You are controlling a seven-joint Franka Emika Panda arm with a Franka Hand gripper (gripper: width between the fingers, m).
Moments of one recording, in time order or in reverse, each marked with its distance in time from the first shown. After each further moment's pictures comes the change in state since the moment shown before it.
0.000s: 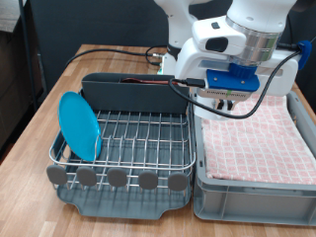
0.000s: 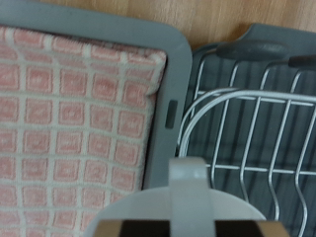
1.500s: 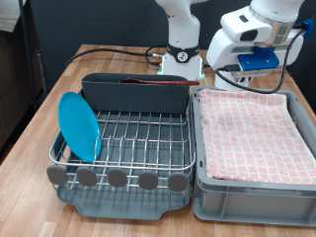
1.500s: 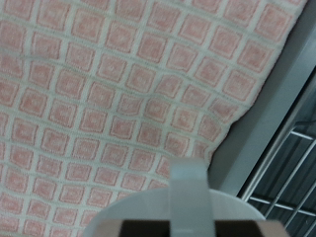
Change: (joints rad) arm 0.129 -0.317 0.063 -0.408 -0.097 -0.014 -0.010
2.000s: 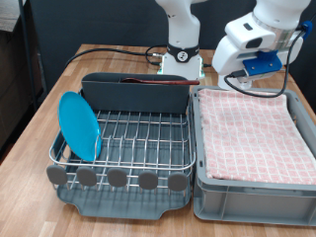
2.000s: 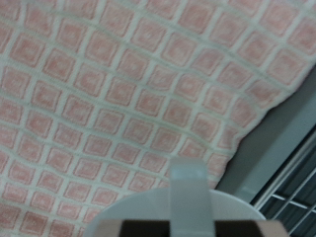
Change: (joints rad) arm 0.006 -0.024 0.020 -0.049 0.009 -0.005 -0.070
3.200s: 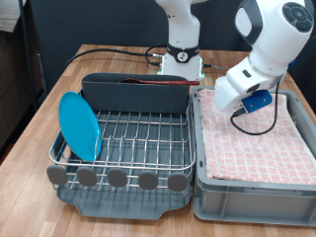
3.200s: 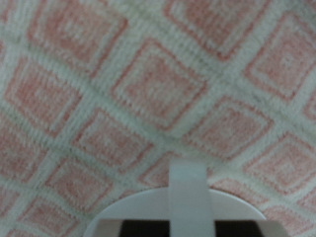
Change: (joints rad) arm 0.017 0.116 0.072 -0.205 0.039 0.183 -0.132
